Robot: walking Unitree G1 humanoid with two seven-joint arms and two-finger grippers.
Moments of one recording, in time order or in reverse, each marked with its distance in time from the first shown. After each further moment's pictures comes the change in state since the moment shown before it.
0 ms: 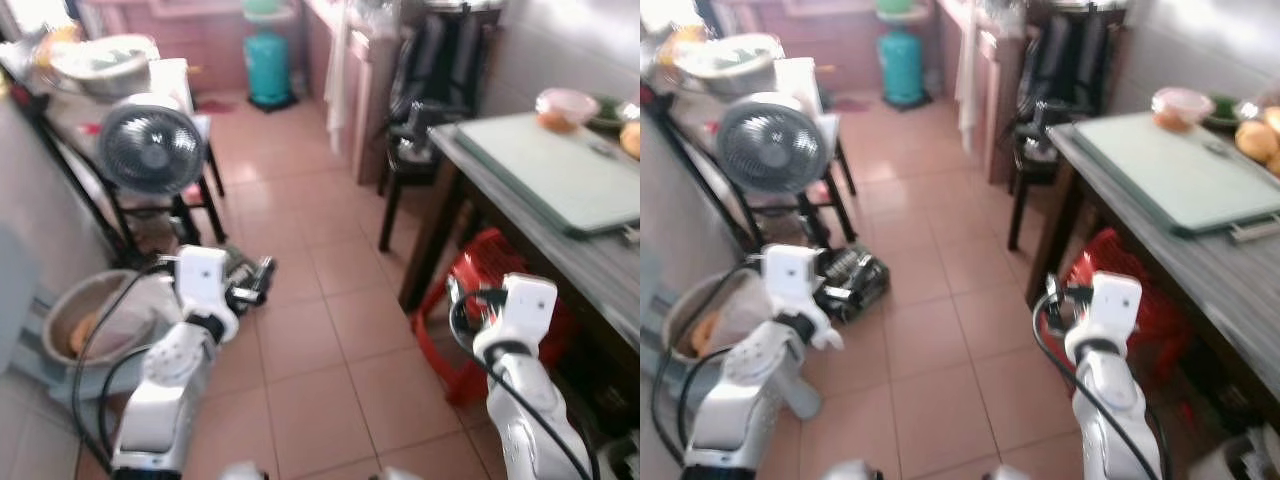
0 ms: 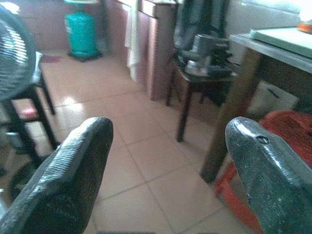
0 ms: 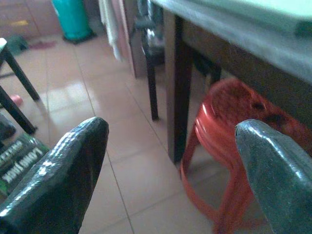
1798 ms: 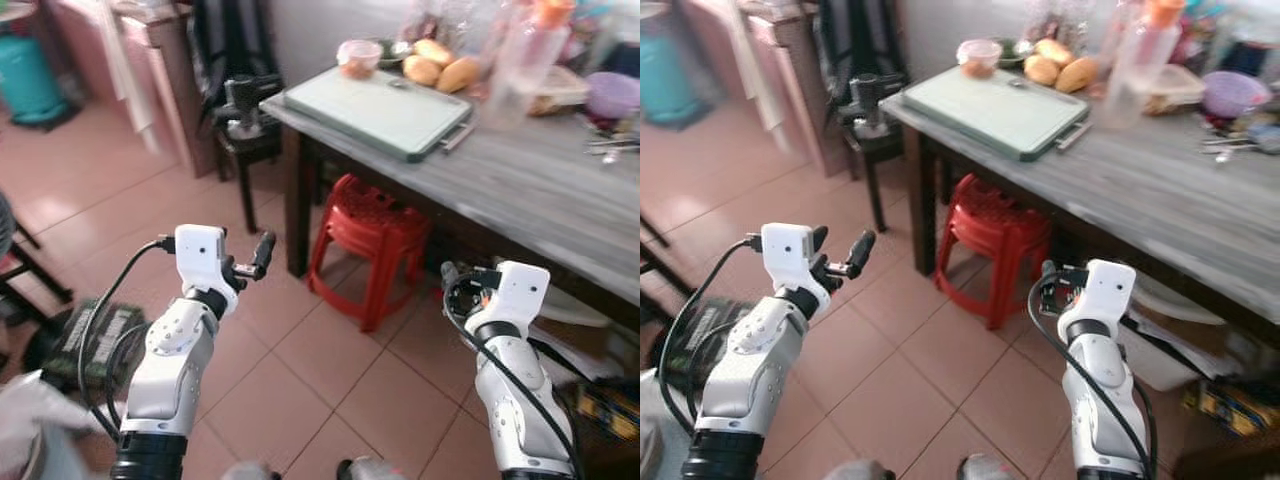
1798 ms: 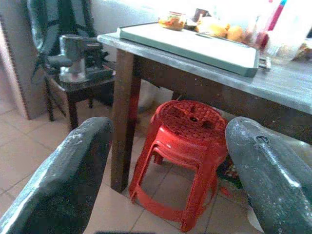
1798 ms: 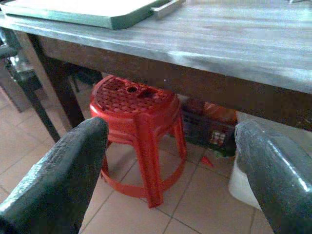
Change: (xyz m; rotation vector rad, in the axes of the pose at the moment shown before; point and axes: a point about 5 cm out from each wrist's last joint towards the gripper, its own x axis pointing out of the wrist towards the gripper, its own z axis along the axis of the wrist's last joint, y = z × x) left arm 0.021 0.006 0.016 -0.028 -0.086 -0.003; right arm 0.018 0.009 0.014 0.041 -0.059 -0.002
